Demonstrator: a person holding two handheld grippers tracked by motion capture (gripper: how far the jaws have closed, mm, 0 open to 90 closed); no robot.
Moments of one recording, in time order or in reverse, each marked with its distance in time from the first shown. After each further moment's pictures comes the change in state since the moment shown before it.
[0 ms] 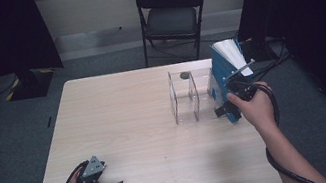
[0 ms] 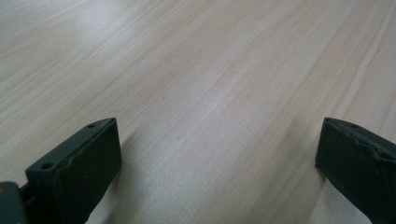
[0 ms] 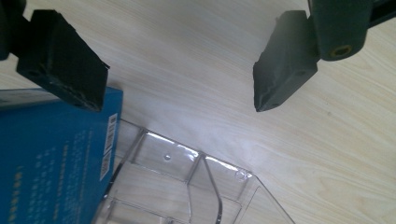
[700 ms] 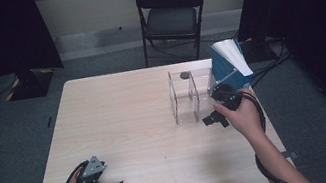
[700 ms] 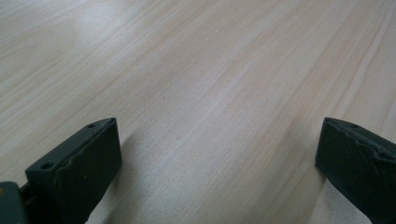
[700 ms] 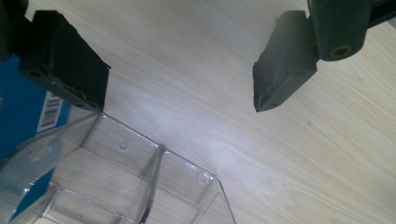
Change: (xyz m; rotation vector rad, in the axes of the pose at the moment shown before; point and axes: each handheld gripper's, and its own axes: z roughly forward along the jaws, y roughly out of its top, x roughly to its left) left arm 0.000 0.000 0.000 0.006 -0.002 0.000; right arm 0.030 0.001 0.026 -0.002 0.051 -0.112
